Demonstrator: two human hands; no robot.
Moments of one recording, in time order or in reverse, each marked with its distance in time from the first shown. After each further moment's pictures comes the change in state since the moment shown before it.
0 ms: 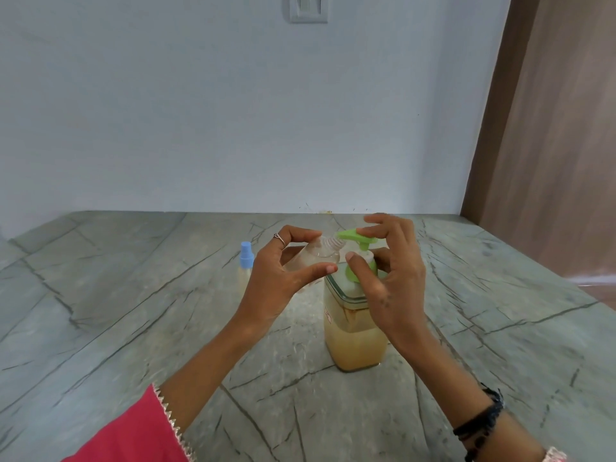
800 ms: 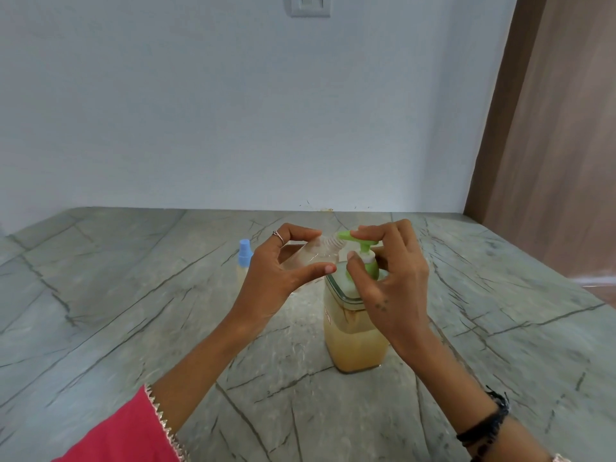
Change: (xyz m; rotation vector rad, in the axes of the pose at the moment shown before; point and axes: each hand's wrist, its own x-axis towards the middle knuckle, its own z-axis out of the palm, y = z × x) left_hand 0.002 -0.002 -0.003 0.006 -0.014 -0.033; right_hand 0.000 0.005 0.002 -0.086 0.037 -0.112
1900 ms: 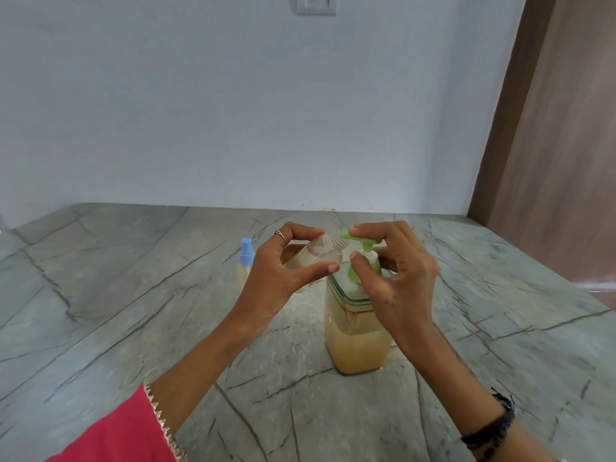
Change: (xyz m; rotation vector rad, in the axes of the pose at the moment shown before) left_hand -0.003 0.006 0.003 -0.054 -0.005 -0.016; right_hand 0.006 -0.004 -0.003 0.094 -0.020 0.026
